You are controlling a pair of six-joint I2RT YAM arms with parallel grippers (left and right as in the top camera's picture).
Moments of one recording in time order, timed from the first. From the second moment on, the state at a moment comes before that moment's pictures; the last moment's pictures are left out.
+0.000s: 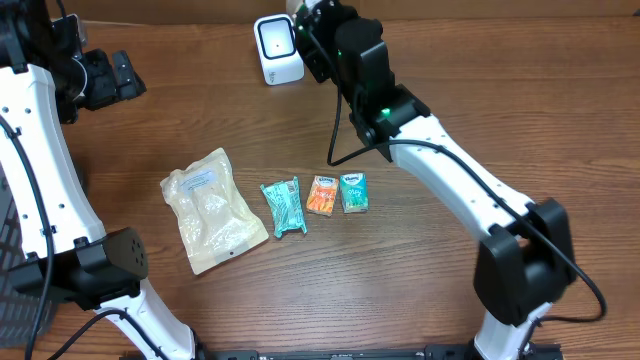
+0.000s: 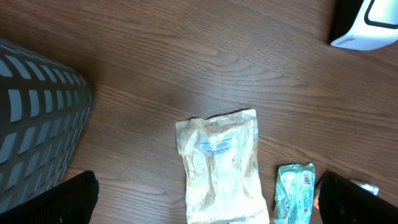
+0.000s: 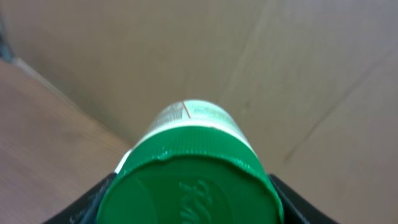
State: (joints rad) left arm 0.28 2.01 2.46 -1.69 0.07 -0.10; right arm 0.54 1.95 1.59 0.18 0.17 -0.32
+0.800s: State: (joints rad) left arm 0.28 2.01 2.46 -1.69 0.07 -0.10; right arm 0.54 2.44 1.60 0.75 0.06 -1.03
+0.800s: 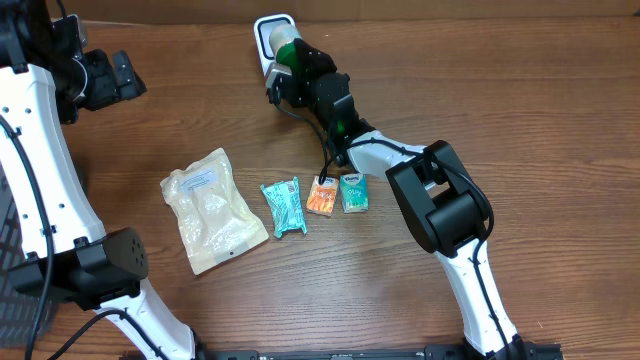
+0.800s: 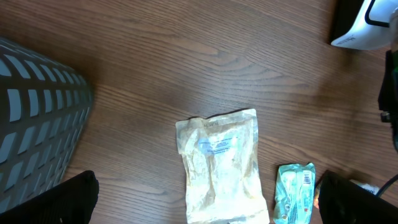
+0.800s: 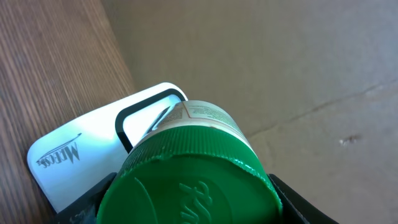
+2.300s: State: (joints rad) left arm 0.28 2.01 2.46 -1.69 0.07 -0.10; right arm 0.47 2.44 1.61 0.80 -0.13 -1.12
